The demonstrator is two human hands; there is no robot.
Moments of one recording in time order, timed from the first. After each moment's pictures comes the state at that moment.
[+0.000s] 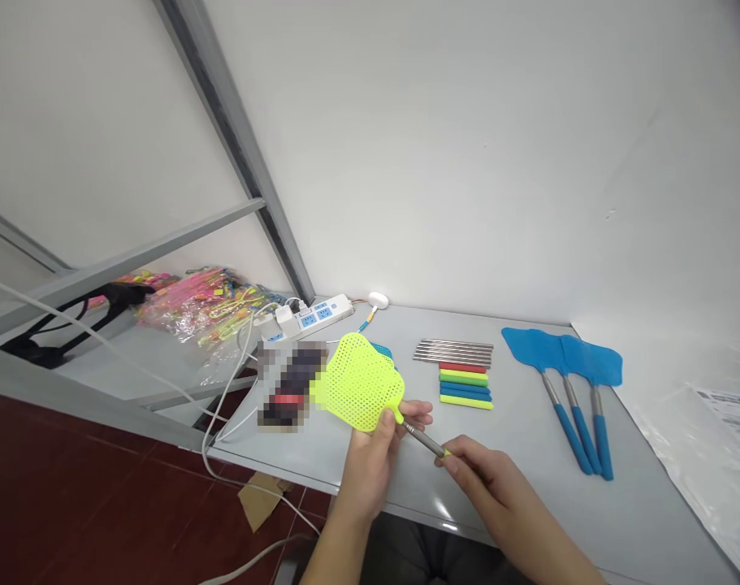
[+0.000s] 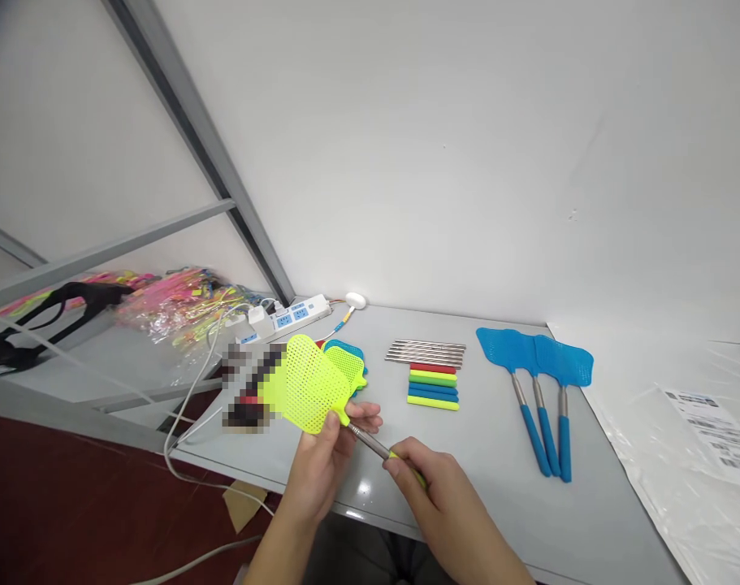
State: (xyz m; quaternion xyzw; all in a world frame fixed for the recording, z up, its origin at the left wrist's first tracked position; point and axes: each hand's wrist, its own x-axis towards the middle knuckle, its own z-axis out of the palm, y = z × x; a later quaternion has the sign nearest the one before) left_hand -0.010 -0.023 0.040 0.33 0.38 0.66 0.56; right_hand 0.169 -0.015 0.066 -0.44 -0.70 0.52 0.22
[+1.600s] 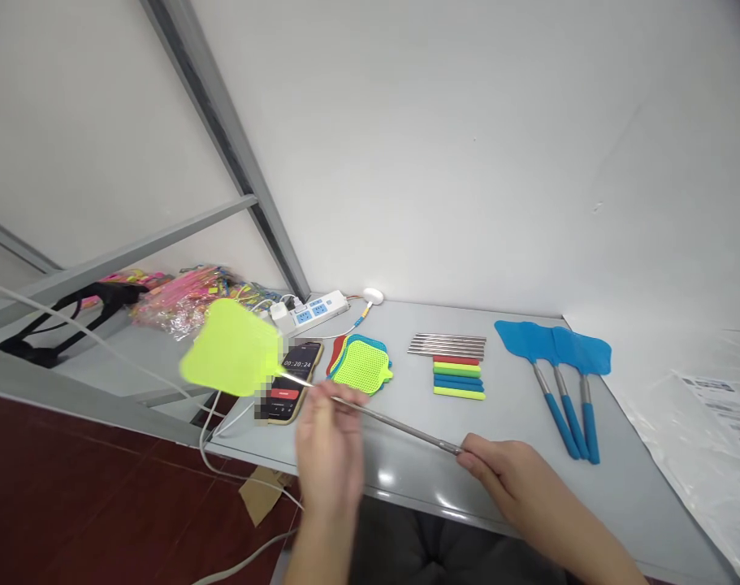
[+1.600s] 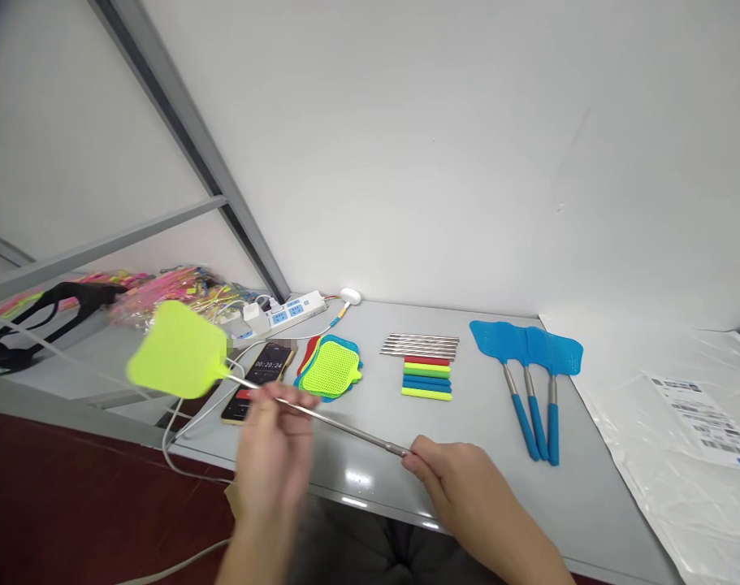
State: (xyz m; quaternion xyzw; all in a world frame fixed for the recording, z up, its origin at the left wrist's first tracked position) left_hand -0.024 -0.021 0.074 0.17 0.39 0.82 0.37; right_hand 0.204 -0.009 0.067 -0.45 -0.82 0.34 0.10
